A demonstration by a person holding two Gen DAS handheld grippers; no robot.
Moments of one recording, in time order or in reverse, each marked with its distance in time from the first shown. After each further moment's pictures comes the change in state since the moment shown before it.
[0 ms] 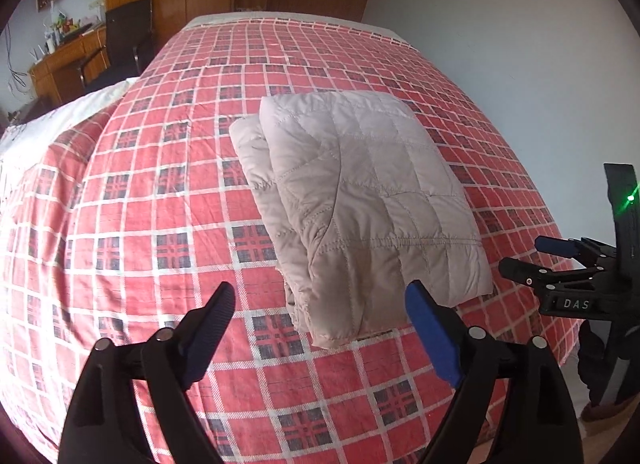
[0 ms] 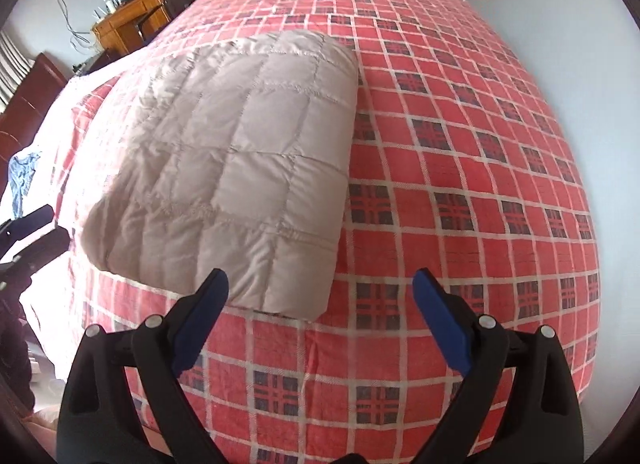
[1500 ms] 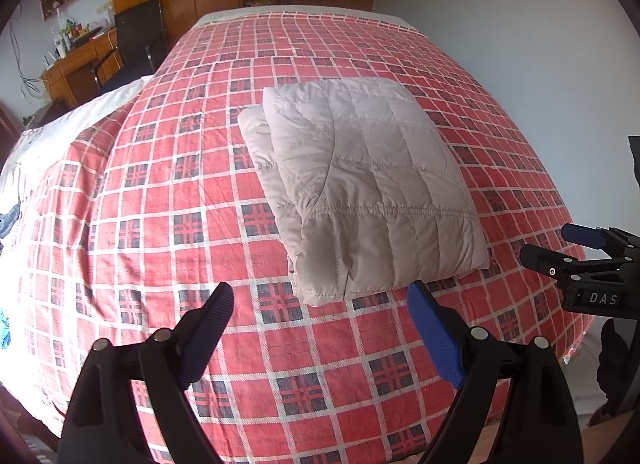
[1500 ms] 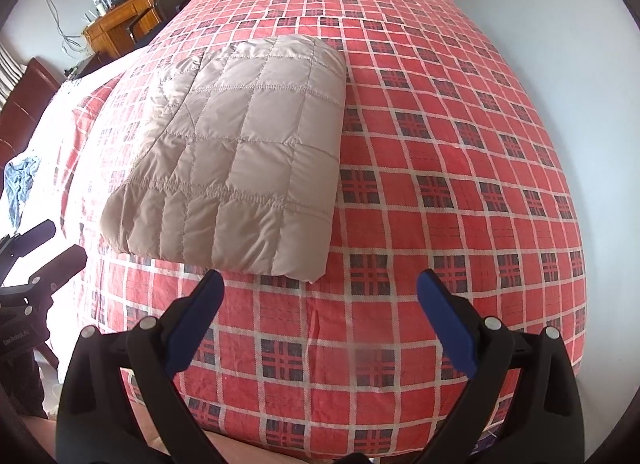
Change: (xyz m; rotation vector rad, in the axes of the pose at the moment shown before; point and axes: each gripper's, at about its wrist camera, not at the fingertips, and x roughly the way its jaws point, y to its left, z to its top) left arm -0.020 -0.024 -0.014 0.008 0.045 0.071; right arm -0.028 0.003 -0.013 0.025 0.022 -0.043
